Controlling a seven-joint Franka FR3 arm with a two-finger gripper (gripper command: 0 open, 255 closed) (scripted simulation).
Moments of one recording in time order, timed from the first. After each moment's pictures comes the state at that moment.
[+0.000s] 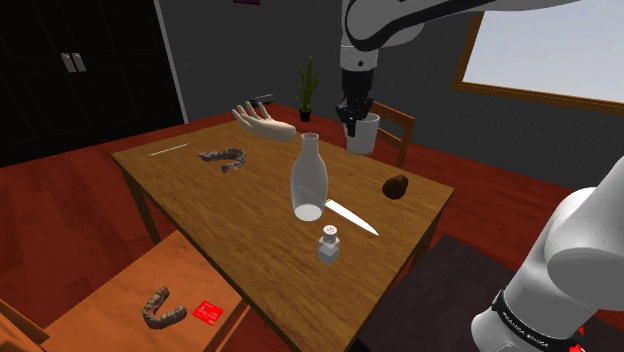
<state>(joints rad) 0.05 -0.17 0.00 -2.02 -0.06 1.85 0.03</state>
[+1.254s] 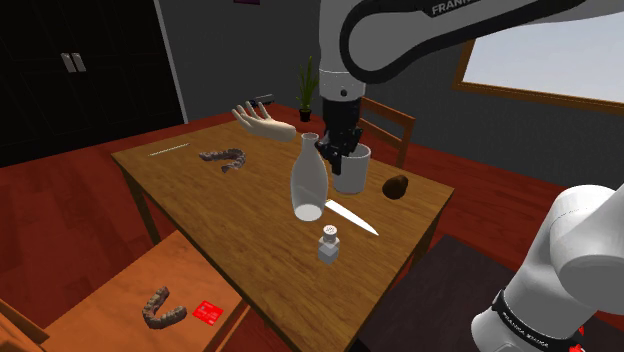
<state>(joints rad) 0.17 -0.32 0.18 -2.25 0.00 1.90 0.30</state>
